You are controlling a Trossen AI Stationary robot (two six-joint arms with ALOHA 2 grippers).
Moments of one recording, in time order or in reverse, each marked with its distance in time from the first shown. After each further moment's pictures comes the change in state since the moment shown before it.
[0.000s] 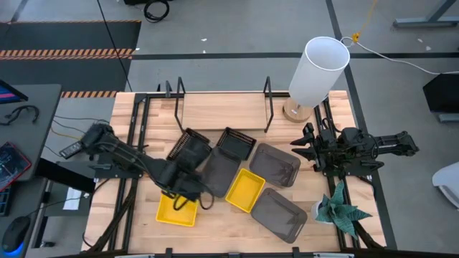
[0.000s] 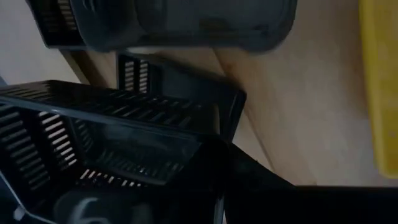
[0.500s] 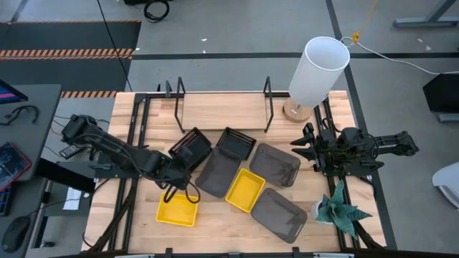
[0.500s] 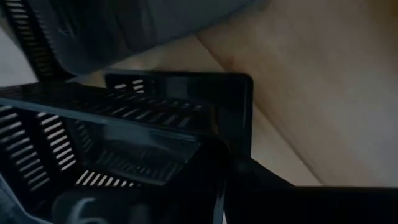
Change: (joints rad) left arm 0.051 -0.261 -0.408 0.365 -0.013 0.379; right arm 0.000 0.000 0.000 0.000 0.000 0.000
